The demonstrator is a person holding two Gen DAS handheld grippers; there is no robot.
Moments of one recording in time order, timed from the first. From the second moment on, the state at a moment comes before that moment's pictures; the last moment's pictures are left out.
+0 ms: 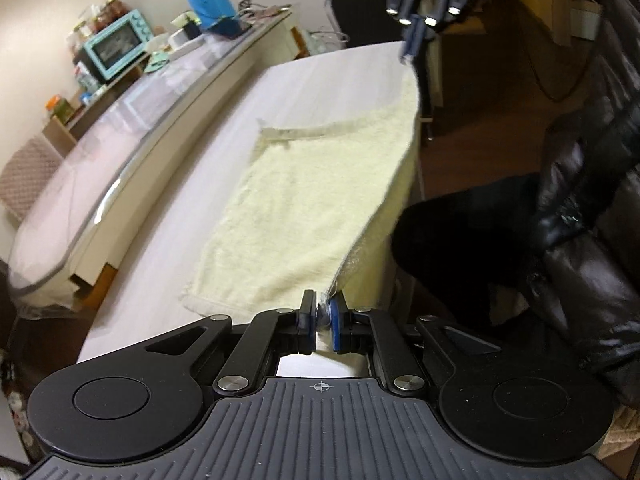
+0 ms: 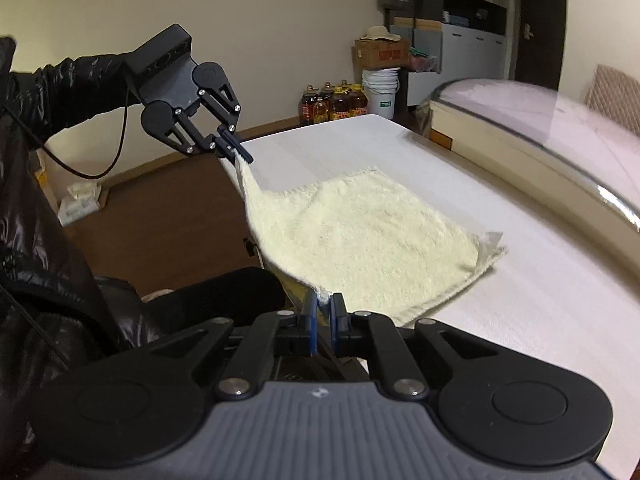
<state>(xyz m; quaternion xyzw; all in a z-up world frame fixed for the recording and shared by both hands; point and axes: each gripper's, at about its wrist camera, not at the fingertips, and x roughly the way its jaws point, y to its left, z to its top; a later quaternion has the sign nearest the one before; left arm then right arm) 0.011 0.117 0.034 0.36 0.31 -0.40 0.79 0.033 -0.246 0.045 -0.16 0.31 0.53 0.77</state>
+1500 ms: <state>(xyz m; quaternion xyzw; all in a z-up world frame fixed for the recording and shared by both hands) 0.198 0.142 -0.007 0.19 0.46 -0.29 0.82 0.231 -0.286 -0.016 0.04 0.46 0.41 0.79</state>
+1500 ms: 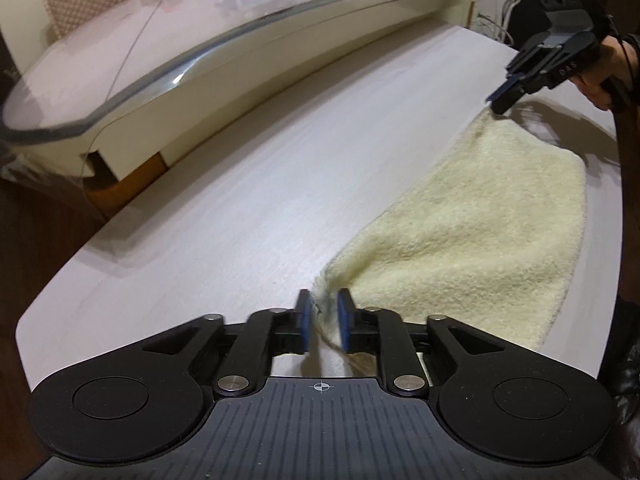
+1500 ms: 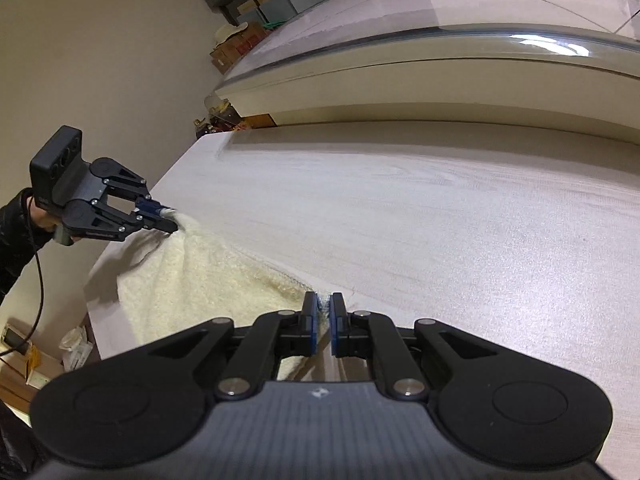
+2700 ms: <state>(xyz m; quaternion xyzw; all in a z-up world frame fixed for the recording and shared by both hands) 0.150 0.206 0.020 0.21 0.44 -0.24 0.84 0.001 -0.015 -0.003 -0.35 0.23 0.39 0.82</state>
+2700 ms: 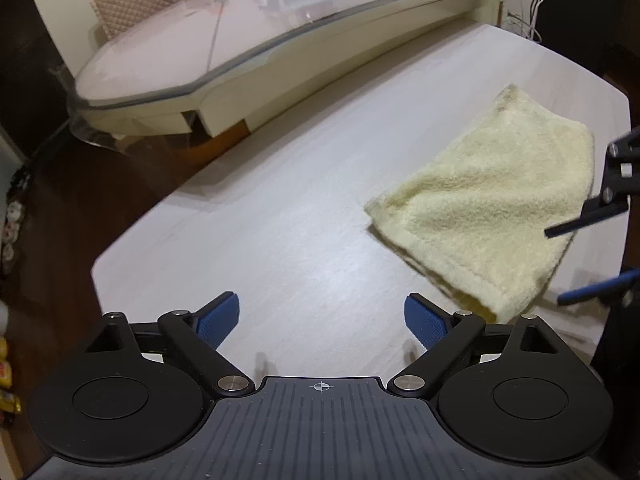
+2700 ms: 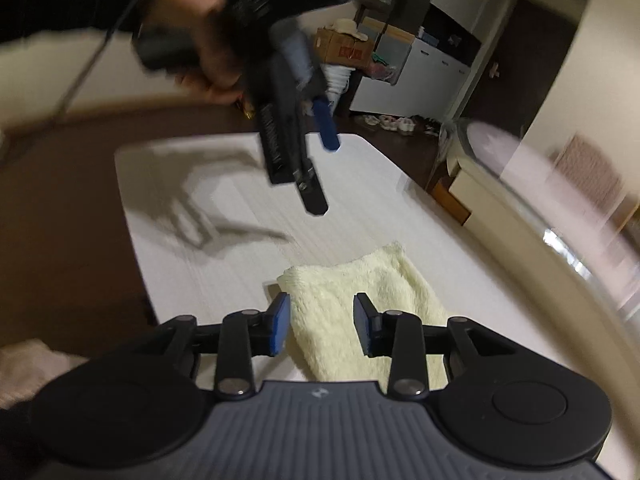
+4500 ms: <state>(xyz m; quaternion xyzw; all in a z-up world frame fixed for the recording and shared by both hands) 0.033 0.127 -0.008 0.49 0.23 -0.48 0.69 0.042 -0.103 0.044 -0.11 0.33 0.49 0.80</state>
